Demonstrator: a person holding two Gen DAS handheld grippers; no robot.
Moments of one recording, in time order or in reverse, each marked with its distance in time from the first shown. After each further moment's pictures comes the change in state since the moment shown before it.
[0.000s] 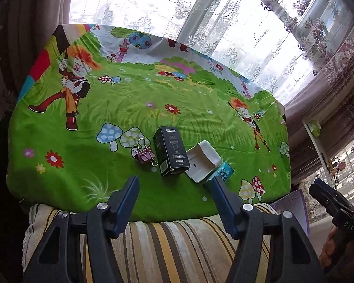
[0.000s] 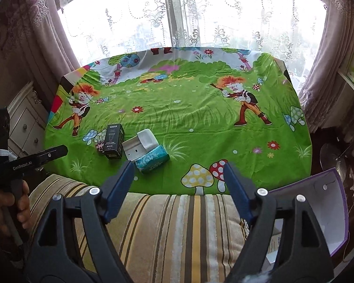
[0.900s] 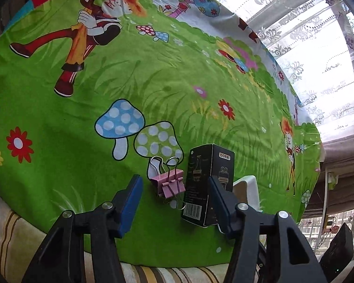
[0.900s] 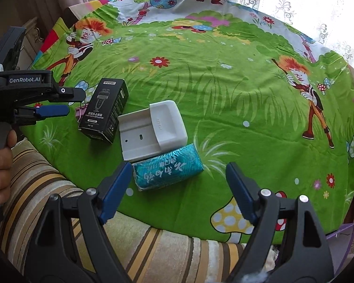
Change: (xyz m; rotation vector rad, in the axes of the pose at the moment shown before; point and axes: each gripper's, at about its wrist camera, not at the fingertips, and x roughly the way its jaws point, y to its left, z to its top) left arm 0.114 0.050 0.037 -0.353 0.158 0.105; right arm 0.163 0.040 -0.002 -0.239 0.256 0.077
